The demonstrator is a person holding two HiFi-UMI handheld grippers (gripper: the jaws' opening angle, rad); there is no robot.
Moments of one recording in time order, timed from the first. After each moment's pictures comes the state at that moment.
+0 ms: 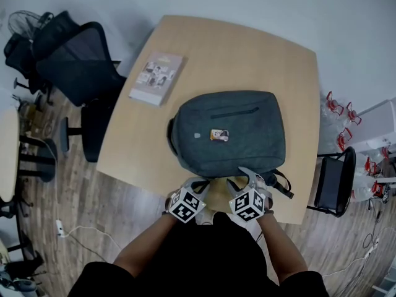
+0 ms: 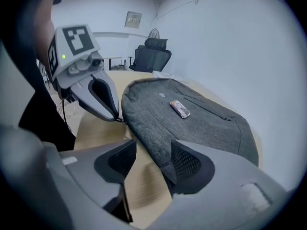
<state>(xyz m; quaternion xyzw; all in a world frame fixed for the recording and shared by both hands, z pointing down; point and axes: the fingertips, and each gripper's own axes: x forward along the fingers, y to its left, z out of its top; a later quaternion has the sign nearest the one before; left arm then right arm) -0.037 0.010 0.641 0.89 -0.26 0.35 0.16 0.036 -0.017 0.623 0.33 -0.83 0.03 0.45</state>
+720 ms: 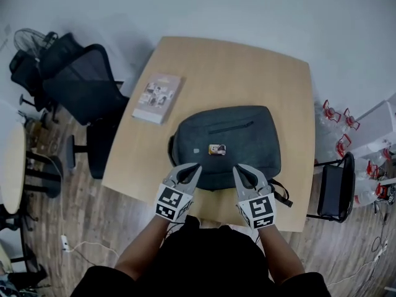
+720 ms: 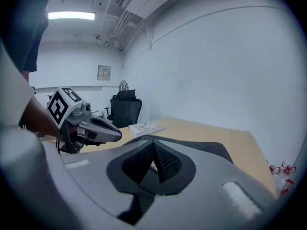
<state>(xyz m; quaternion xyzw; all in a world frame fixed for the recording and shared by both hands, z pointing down) -0.067 -0.083 0.495 0.91 -0.38 0.17 0.10 0.035 -0.072 0.467 0.47 -0.87 0.07 0.15</state>
